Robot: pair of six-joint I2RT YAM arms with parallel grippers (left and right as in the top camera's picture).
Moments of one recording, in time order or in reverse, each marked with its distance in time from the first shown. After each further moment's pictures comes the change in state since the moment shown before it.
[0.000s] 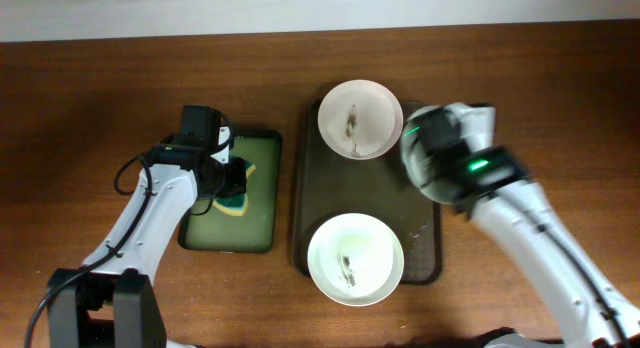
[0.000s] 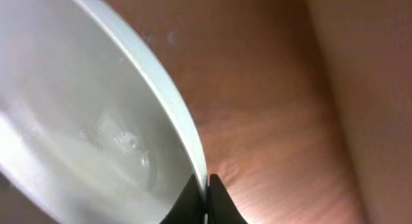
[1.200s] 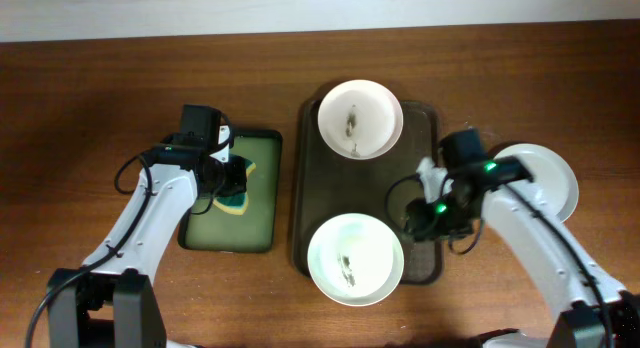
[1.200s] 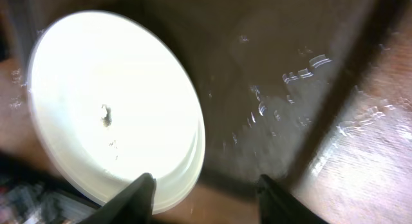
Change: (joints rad) left arm 0.000 0.000 0.000 0.011 0.002 0.000; right arm -0.133 0.051 -0.239 -0.034 -1.026 -0.258
